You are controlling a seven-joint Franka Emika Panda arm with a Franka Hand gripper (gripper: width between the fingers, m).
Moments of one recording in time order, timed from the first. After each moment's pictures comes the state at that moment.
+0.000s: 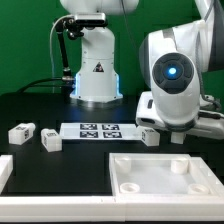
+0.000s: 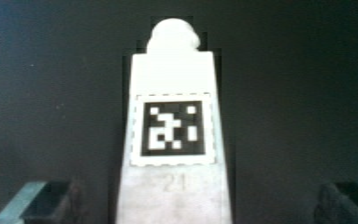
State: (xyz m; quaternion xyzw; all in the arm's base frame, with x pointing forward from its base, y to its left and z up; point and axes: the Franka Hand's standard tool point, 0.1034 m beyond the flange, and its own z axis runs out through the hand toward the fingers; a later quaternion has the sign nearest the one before) arm 0.407 0.172 0.013 -0.88 0.22 0.41 0.10
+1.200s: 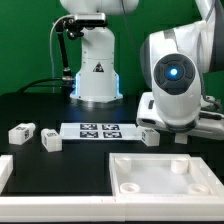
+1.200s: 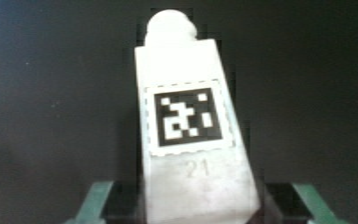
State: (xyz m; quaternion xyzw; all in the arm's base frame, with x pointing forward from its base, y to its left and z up) arm 0.408 0.171 0.012 -0.88 0.22 0.41 0.10
